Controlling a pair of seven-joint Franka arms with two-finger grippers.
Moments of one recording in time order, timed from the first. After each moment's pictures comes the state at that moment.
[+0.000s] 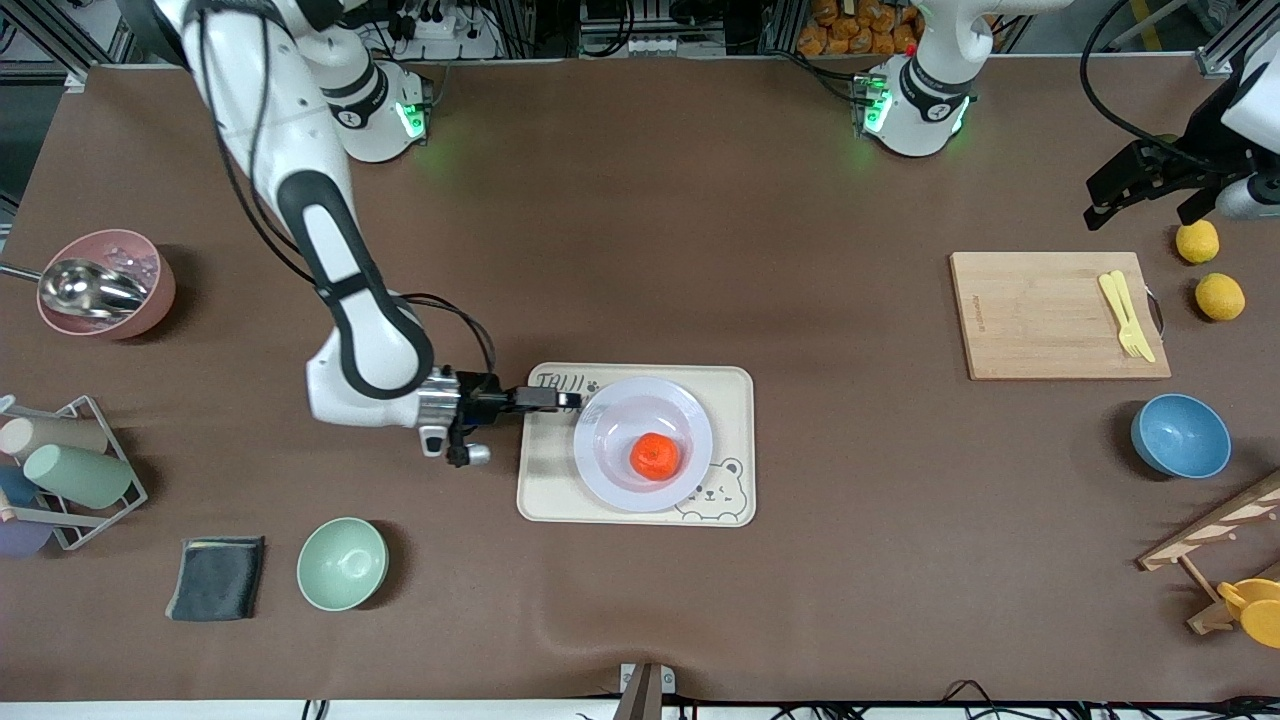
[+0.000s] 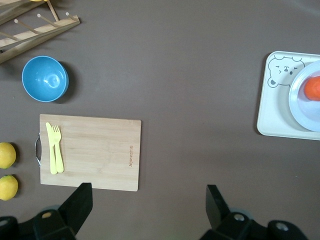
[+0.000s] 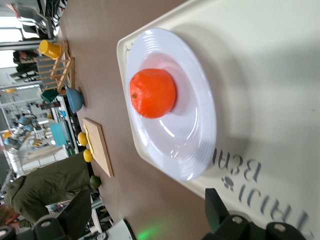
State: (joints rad) left arm -0.04 -0.14 -0.03 -1.65 0.00 1.57 -0.13; right arm 0.32 0.62 -0.02 -1.72 1.24 2.04 -0.42
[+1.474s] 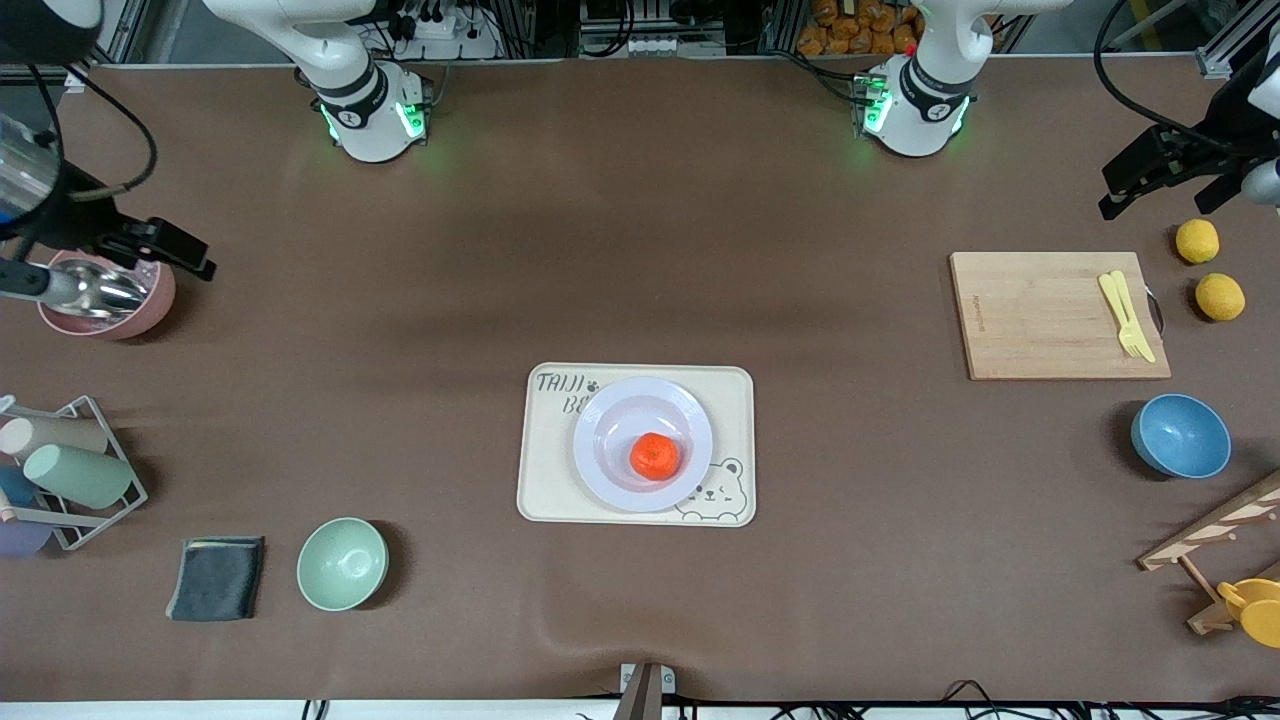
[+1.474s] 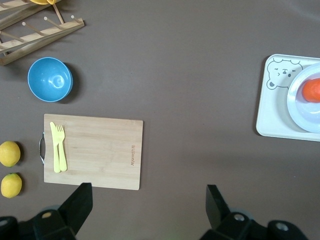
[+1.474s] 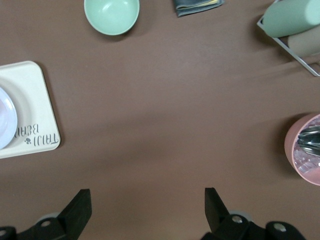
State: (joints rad) left arm -0.04 -0.14 -0.03 -1.62 0.00 1.54 -0.13; right arm 0.03 -0.08 -0.05 -1.72 0.04 1.60 0.21
